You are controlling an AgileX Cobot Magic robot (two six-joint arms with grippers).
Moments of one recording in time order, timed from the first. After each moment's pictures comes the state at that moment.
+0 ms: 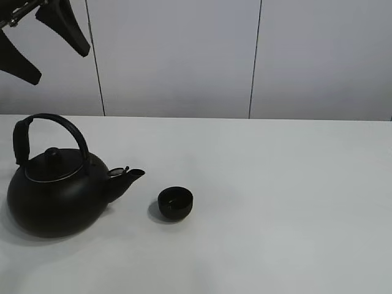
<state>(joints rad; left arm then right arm) -0.13 1.70 -1.38 -0.58 0.94 0.19 -0.21 0.23 -1.30 0.22 1.08 -0.10</state>
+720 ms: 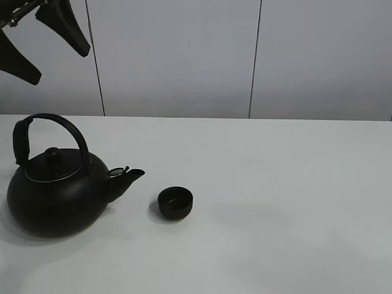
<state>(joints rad) -0.13 1.70 -1.38 -0.58 0.94 0.19 -0.02 -0.02 -0.57 0.01 1.12 -0.03</state>
